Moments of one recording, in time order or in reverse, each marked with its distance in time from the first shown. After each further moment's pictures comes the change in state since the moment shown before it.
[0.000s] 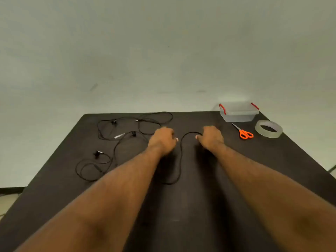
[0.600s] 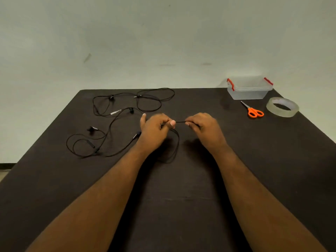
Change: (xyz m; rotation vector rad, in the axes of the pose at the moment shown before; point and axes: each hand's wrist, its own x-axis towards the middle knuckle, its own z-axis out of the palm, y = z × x) left_hand -0.052 -0.018 0.024 -0.283 0.284 0.102; right_hand -0.057 0.001 0.029 0.341 0.392 -0.680
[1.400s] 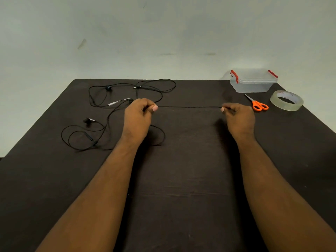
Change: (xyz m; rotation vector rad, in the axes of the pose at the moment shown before) left_hand 0.002 -0.033 -0.025 -0.129 0.327 0.060; right_hand -0.006 0.047 -0.031 -0.155 0.092 0.672
